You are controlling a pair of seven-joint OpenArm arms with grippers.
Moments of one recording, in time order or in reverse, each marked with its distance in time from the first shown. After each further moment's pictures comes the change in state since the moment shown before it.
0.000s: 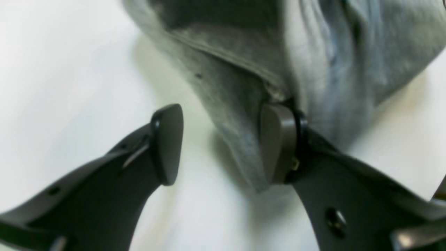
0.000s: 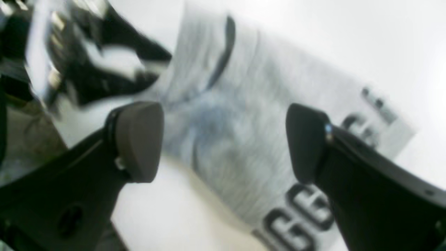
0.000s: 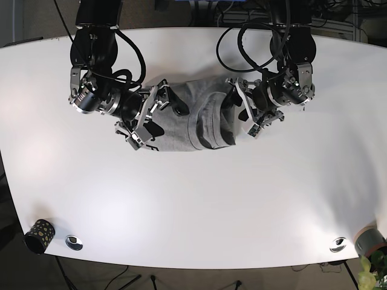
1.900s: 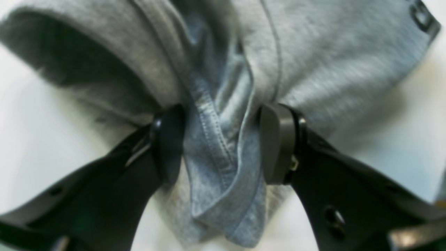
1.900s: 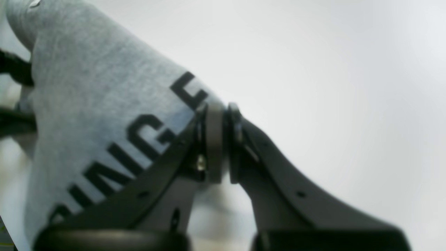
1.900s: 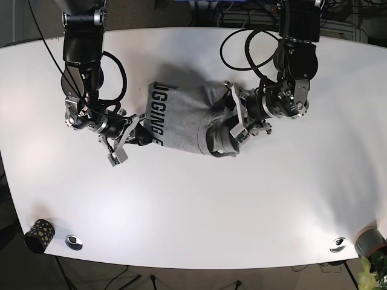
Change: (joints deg) left arm -7.3 -8.1 11.6 -10.3 -2.1 -0.8 -7.4; right arm 14.1 7.1 -1.7 -35.1 -10.7 -0.1 22.9
